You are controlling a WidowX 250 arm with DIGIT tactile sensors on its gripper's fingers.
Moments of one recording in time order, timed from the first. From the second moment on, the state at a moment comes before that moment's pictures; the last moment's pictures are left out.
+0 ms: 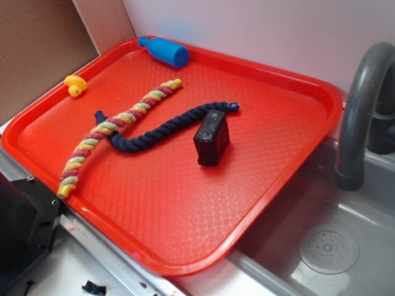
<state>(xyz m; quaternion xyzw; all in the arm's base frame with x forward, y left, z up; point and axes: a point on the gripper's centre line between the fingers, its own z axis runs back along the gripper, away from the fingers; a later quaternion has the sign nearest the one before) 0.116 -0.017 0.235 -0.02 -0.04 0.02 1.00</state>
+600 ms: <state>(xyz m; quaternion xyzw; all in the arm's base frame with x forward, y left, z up) 0.117 -0.017 0.213 -0.03 -0.07 0.05 1.00</state>
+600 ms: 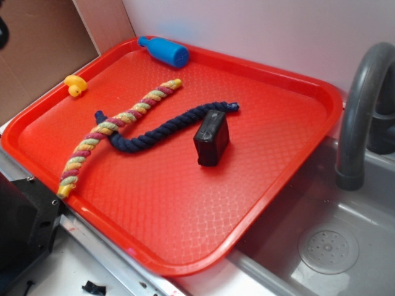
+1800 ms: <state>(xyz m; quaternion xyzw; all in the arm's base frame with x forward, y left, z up) 0.138 -0.005 0.044 -0.01 0.01 0.11 0.99</state>
